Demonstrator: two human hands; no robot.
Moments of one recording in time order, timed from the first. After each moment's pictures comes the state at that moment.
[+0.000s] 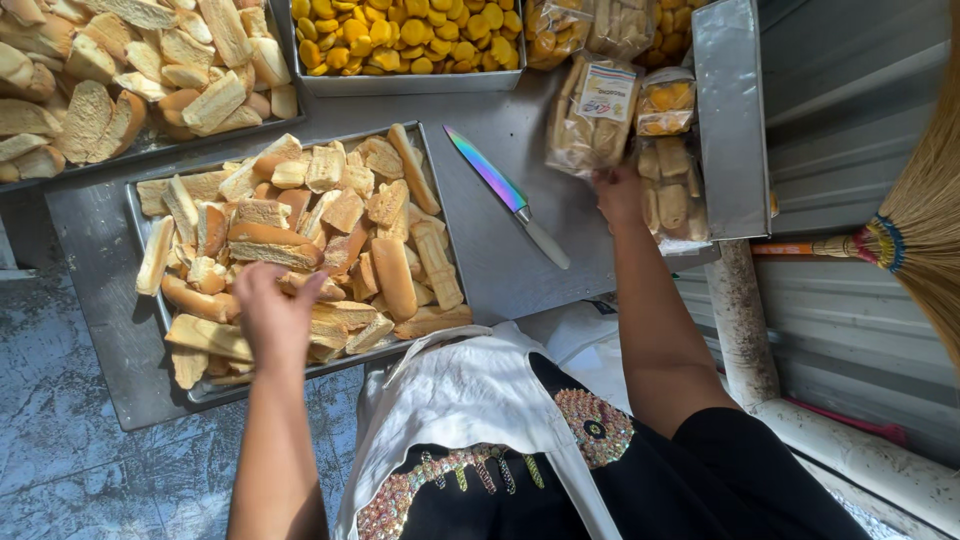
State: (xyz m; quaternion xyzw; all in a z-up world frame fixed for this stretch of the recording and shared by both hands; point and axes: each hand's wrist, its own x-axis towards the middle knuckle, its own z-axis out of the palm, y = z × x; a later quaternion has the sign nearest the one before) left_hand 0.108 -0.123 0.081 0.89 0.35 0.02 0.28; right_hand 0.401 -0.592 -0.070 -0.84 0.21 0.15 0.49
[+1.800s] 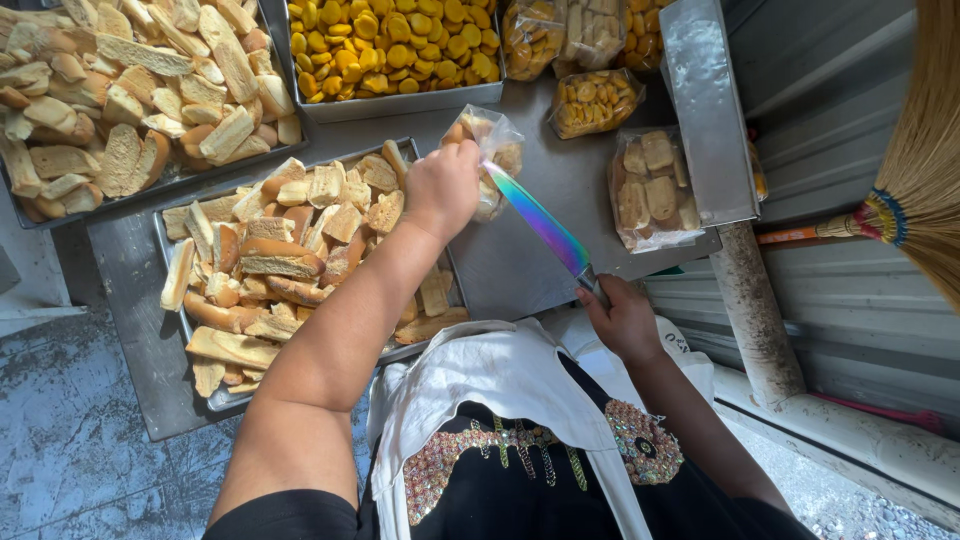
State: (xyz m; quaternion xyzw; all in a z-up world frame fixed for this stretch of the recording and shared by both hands) left_hand 0.315 -0.287 0.127 0.96 -0.09 0.13 0.21; right_hand 0.190 -0.601 0.093 -0.93 -0.12 0.02 0.35
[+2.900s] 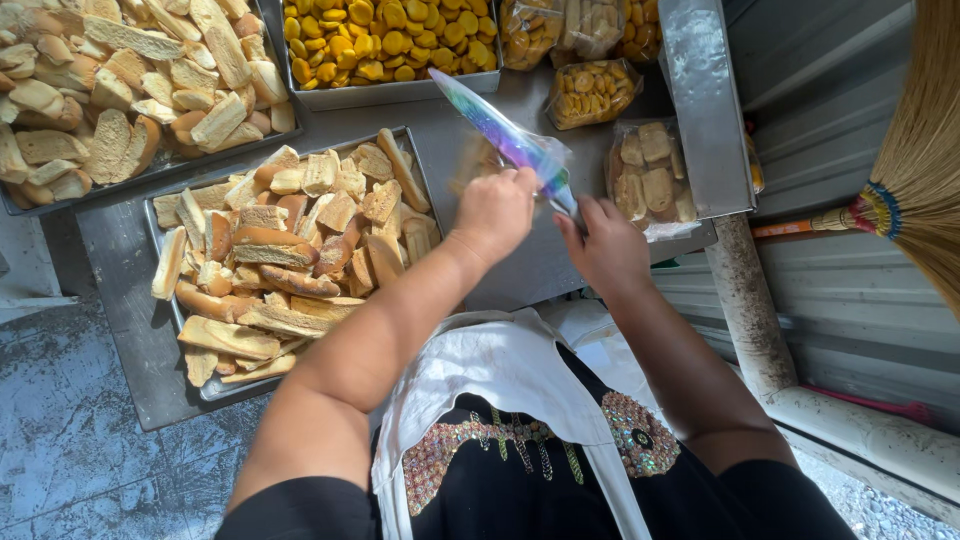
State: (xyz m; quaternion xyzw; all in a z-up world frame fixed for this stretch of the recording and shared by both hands) left_hand 0.291 -0.351 0.117 0.95 -0.15 0.11 0.25; right_hand 0.257 -0.561 0.141 -0.97 -0.14 -0.04 0.19
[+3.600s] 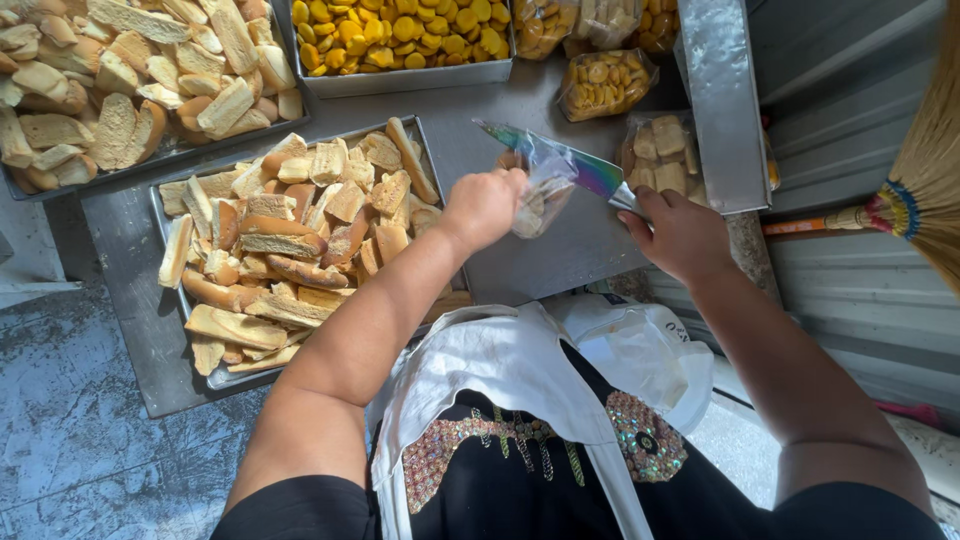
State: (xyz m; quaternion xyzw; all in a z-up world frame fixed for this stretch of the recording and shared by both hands) left_hand 0.292 -0.326 0.095 0.94 -0.17 0.03 0.28; right_hand 0.292 -0.632 0.143 -0.97 -0.22 0.02 0.03
